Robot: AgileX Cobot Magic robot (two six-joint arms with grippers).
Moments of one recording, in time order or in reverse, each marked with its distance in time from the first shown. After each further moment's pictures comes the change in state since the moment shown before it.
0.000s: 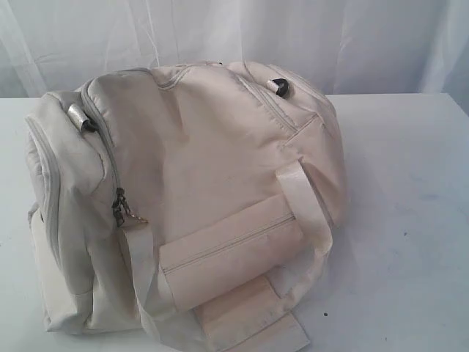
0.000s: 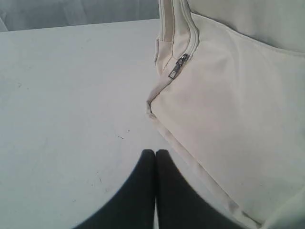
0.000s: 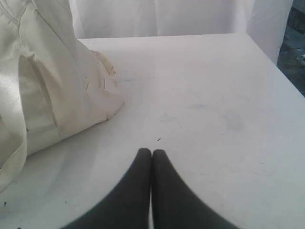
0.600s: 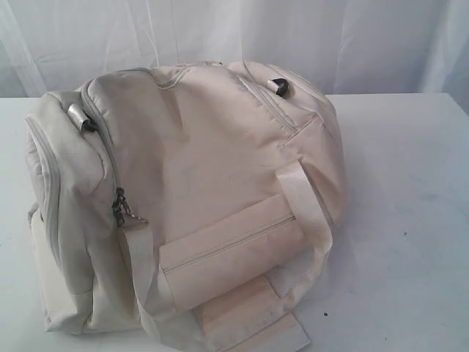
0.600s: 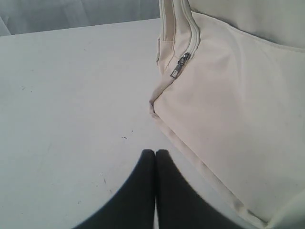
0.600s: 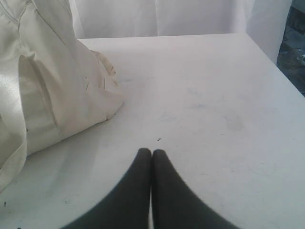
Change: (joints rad) left arm 0.000 0.000 0.000 0.019 0.000 0.010; right arm 0.000 0.000 0.000 0.000 0.000 0.000
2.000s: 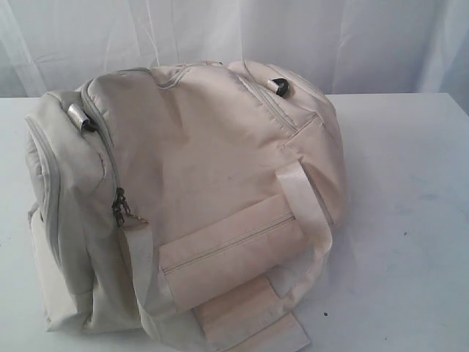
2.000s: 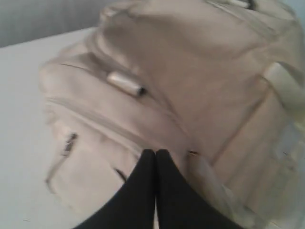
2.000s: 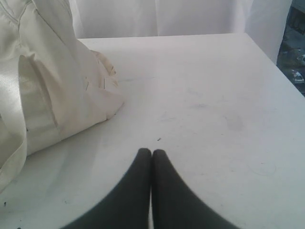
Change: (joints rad) left arm -0.168 0.710 -0.856 -0.297 0.427 0.223; right arm 0.000 0.000 0.000 0.000 0.000 0.000
